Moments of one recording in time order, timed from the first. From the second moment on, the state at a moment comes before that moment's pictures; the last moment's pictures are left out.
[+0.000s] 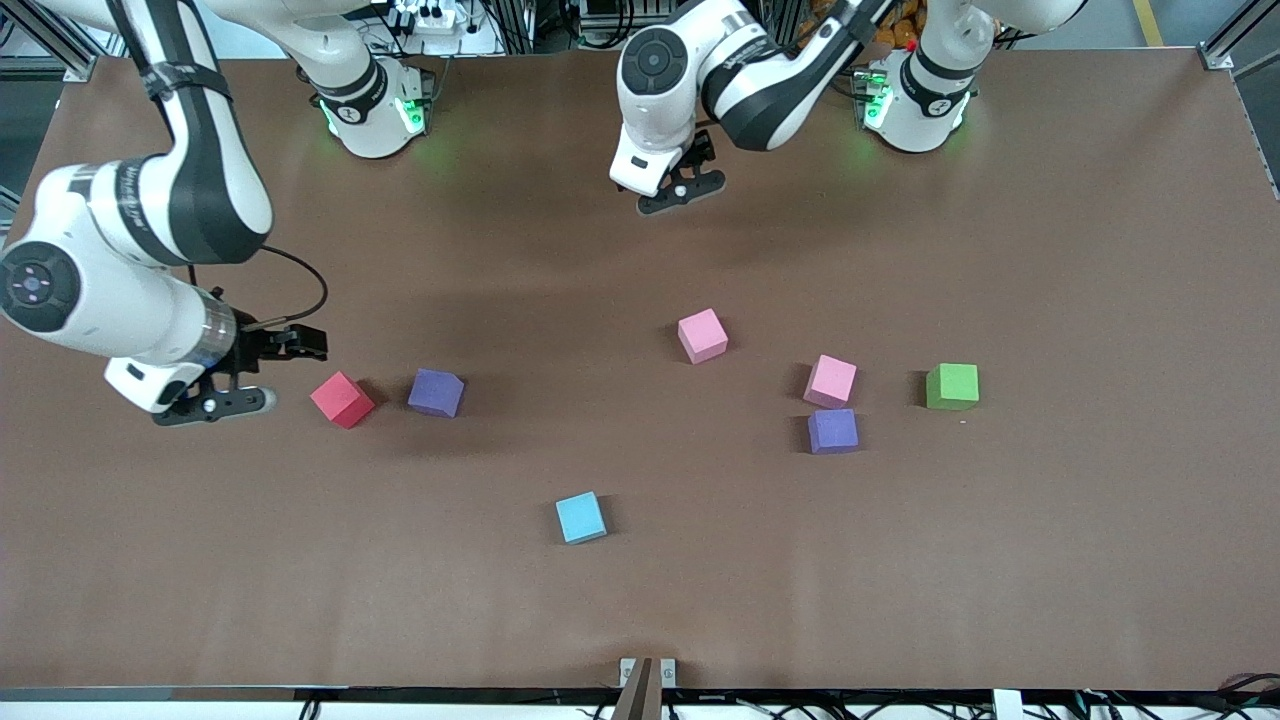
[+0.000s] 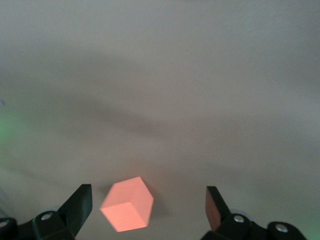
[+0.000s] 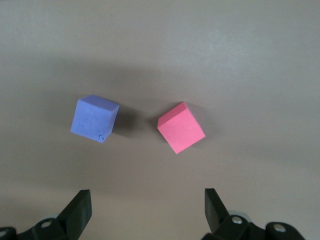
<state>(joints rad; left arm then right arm) -0.77 0.26 -0.30 -1.99 -0.16 2.06 -1.35 0.14 0.24 -0.05 -1.79 0.04 1.85 -0.13</state>
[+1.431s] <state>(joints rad) -0.73 0.17 -0.56 -2.38 -0.16 2.49 -1.97 0.13 0.42 -0.08 -1.99 0.04 2.24 -0.55</state>
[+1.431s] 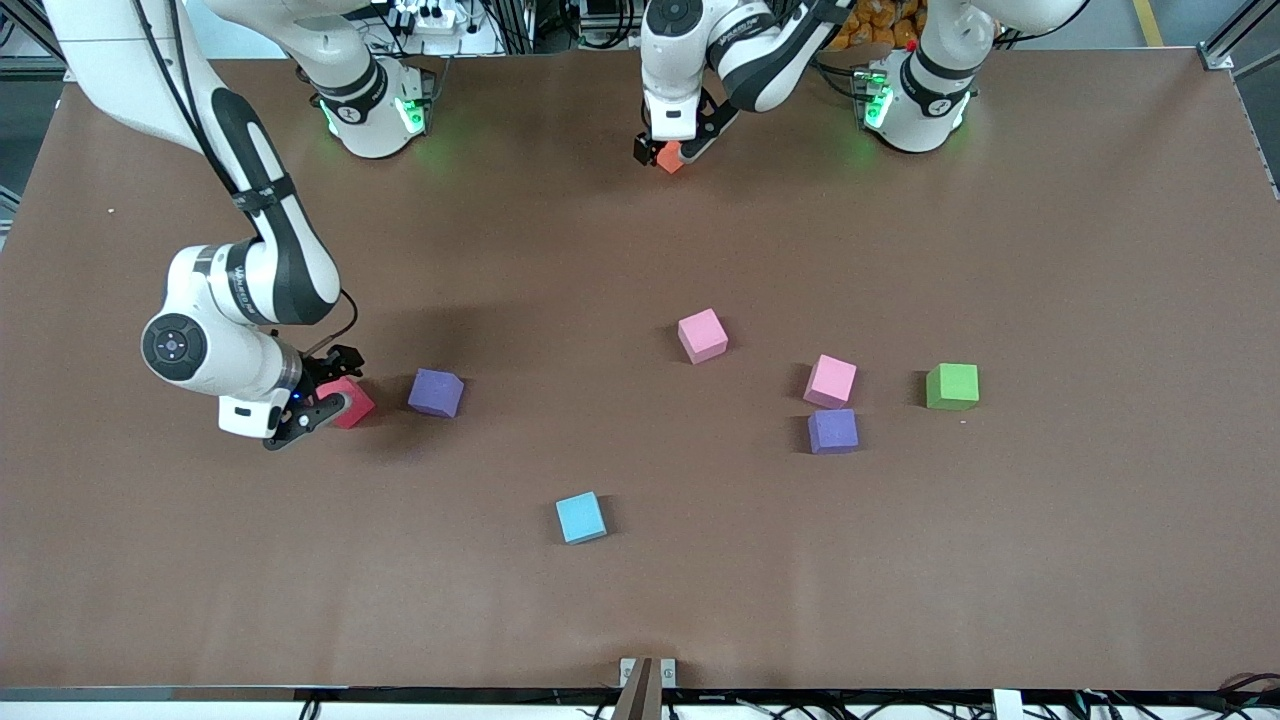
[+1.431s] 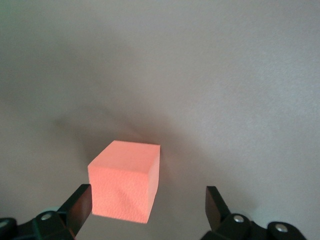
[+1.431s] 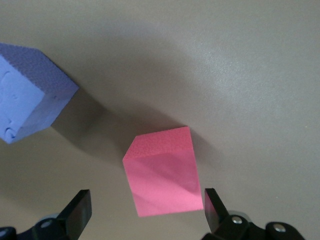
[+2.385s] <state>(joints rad) -0.70 0.19 -0.64 -2.50 -0.04 2.69 -2.10 0.16 0.50 -0.11 -1.99 0.03 2.37 -0.57</state>
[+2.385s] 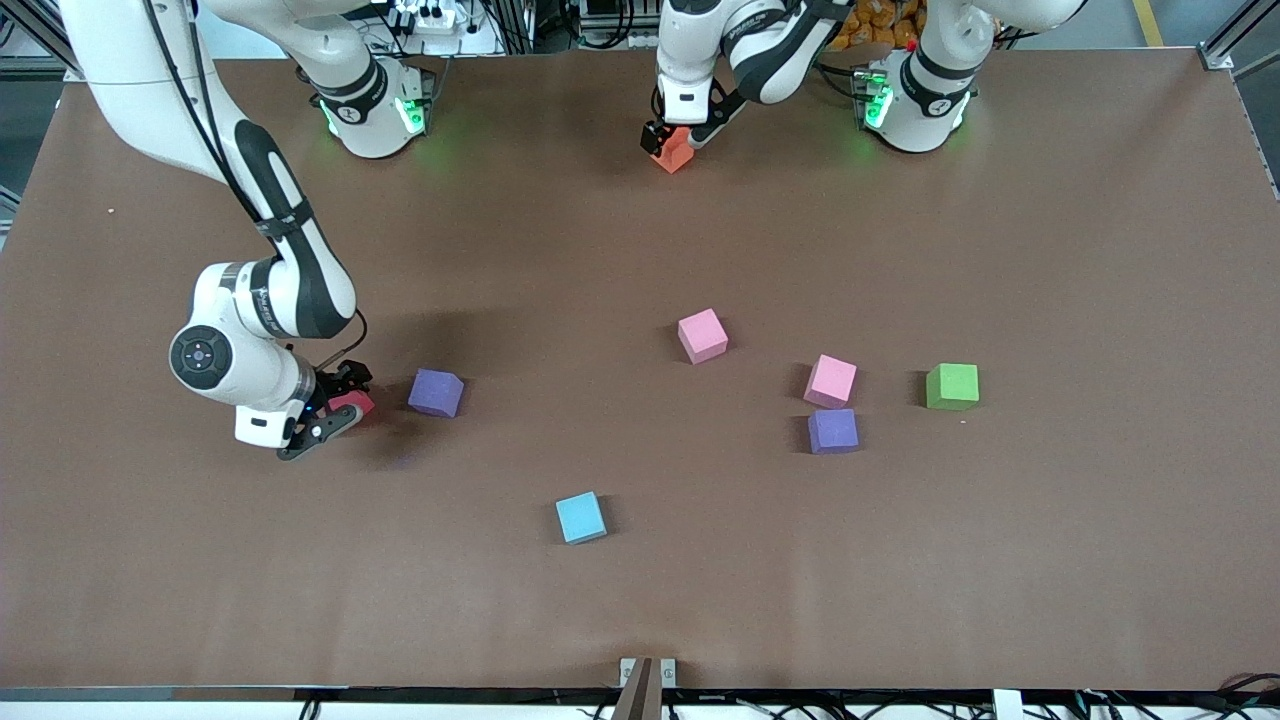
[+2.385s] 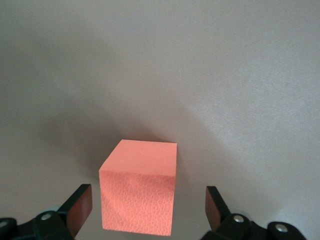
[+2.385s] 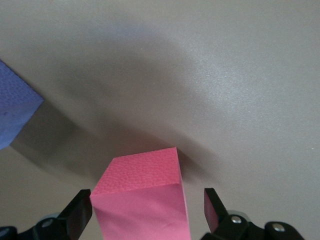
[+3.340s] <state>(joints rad) -0.68 0.26 -0.65 -2.49 0.15 2.76 -2.14 0.18 0.48 -0.13 -1.99 0.04 2.42 -0.47</state>
